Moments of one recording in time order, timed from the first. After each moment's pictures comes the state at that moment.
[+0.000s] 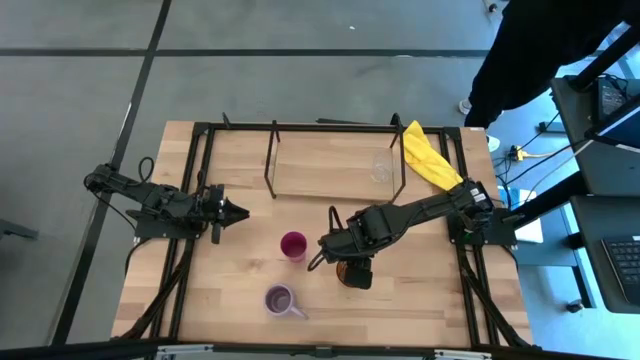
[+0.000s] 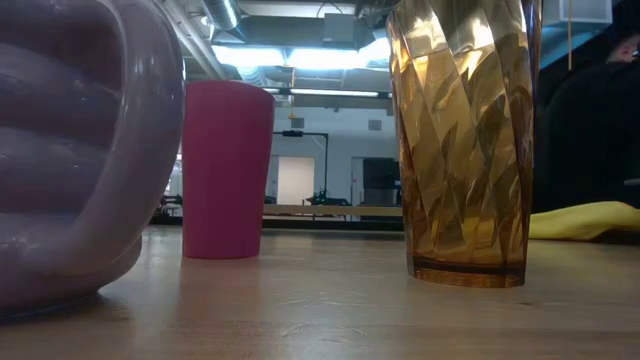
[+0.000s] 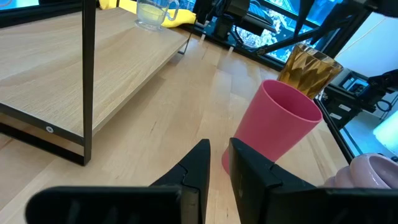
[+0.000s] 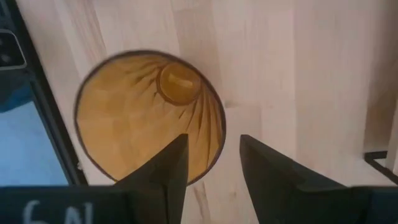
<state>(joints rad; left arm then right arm) -0.36 0.05 0.11 -0.35 -0.43 -0.51 0.33 2.02 2.02 -1.47 -0.04 0.50</state>
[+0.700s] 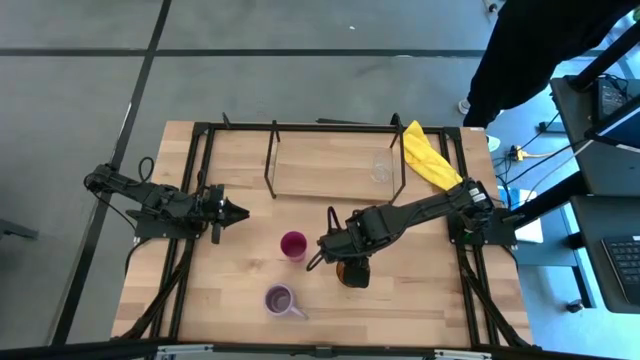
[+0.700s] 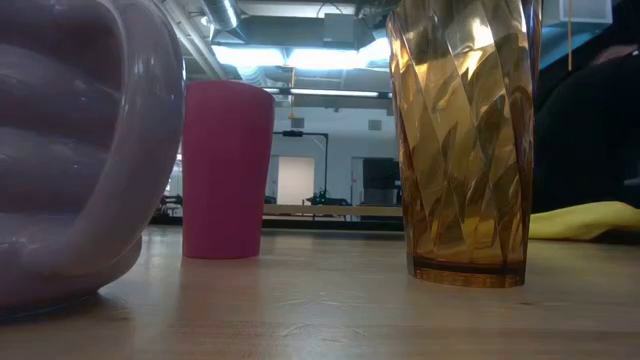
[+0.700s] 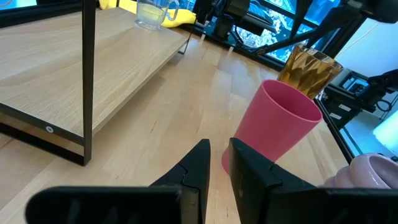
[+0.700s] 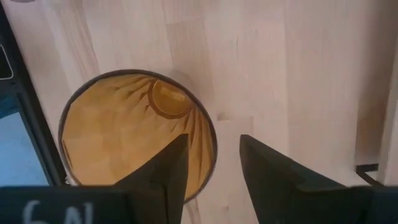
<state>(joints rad) -0.36 0.05 0.11 -0.35 -0.43 -0.51 0.33 2.02 1.99 -1.42 0.01 0.49</state>
